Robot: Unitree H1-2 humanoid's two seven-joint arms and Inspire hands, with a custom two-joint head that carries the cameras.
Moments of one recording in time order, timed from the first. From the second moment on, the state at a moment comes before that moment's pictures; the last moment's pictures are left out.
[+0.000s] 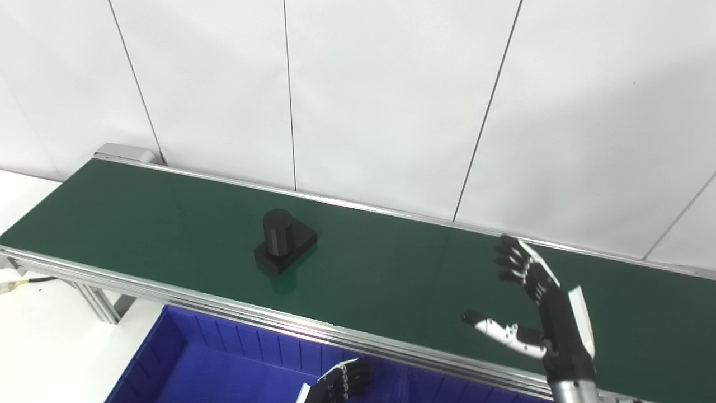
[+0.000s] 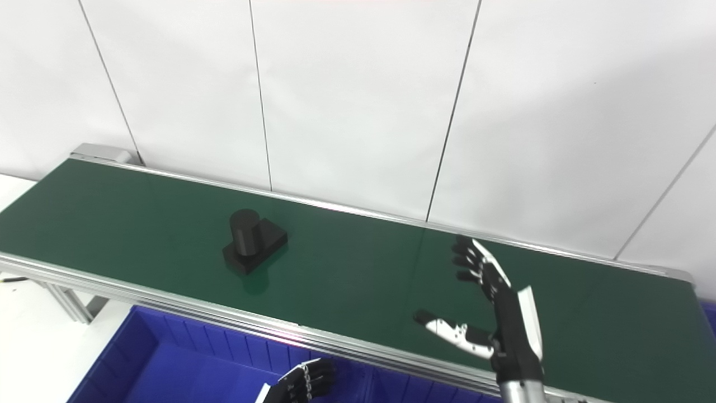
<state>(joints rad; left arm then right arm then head) 0.13 -0.13 -0.14 0.43 -0.01 -0.44 0.02 -0.22 -0.11 0.15 -0.02 -0.19 -0.23 0.01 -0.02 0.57</state>
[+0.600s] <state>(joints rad) 0.12 -0.13 -0.12 0.41 -0.02 -0.44 -0.01 -0.42 -0.07 0.20 0.13 -0.15 -0.11 0.14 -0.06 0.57</state>
